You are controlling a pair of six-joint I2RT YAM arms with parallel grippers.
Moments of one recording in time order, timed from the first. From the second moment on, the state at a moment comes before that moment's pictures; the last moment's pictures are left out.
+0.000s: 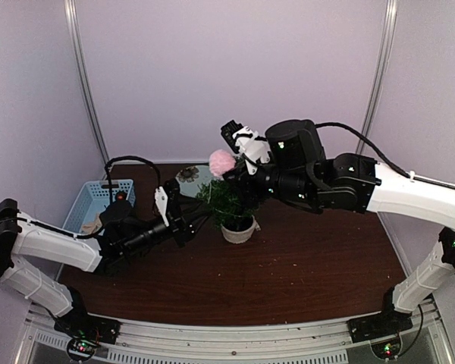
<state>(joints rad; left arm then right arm) -0.91 1.37 0.47 1.02 0.14 0.00 1.15 1.51 1.49 -0.36 0.31 0.08</state>
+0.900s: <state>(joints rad) -0.90 1.41 0.53 1.00 0.10 -0.02 1.14 1.51 1.48 -0.36 0.33 0.09</state>
